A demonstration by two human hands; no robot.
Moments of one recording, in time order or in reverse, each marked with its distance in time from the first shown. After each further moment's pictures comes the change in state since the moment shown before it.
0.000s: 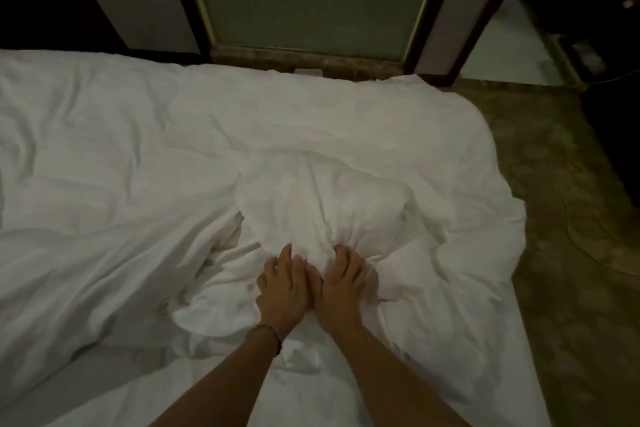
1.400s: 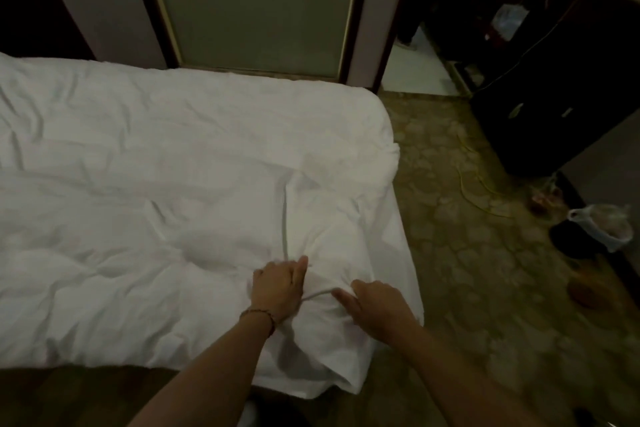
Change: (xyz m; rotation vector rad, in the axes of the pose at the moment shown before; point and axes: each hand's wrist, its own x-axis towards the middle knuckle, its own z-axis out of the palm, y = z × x) left_hand -0.393 0.006 0.006 0.333 -0.136 0.286; right_hand -0.397 0.178 -0.248 -0.207 -0.333 -0.214
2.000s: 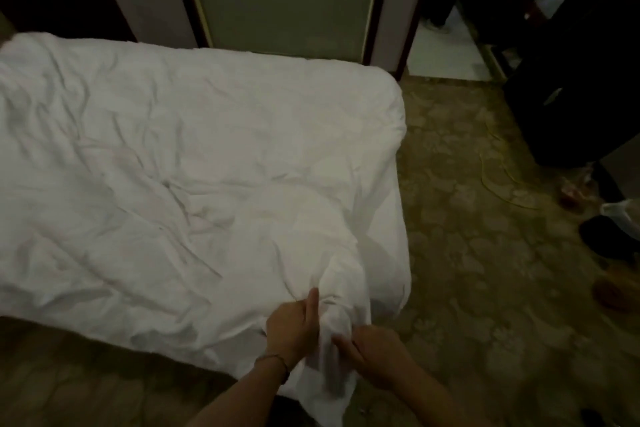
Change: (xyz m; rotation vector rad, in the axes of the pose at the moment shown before) left_hand -0.159 0.086 0.104 -0.113 -0.030 -0.170; right_hand -0.135 0.086 0.087 0.171 -0.171 -0.142
